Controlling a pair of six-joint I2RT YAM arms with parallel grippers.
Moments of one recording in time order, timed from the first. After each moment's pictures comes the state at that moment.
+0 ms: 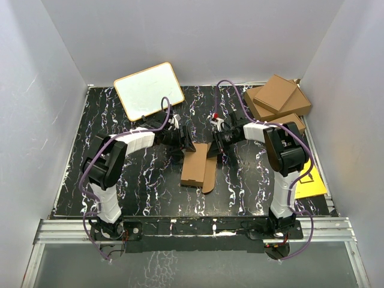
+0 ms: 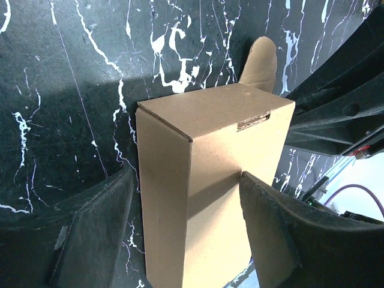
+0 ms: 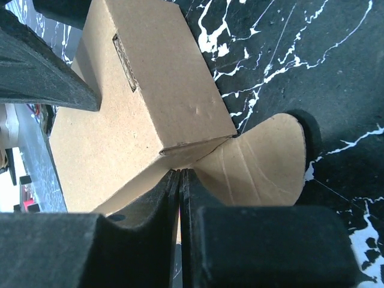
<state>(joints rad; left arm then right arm) -0.48 1.87 1.14 -0.23 0.46 -0.64 0.26 2.01 1.18 -0.31 -0.96 -0.05</state>
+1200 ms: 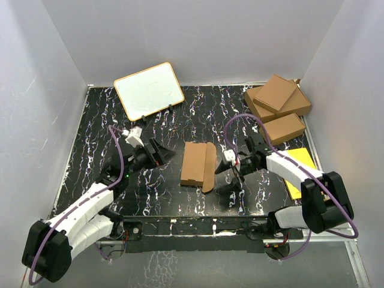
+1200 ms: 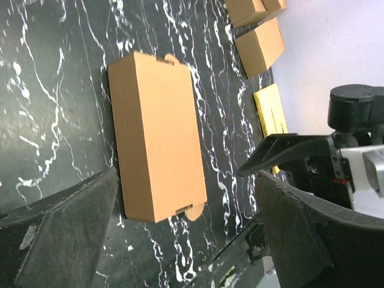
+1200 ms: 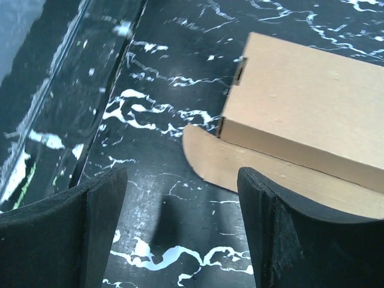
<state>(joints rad) -0.45 0.91 0.44 0.12 0.26 -0.80 0.29 1.35 0.71 -0.64 -1.22 -1.23</state>
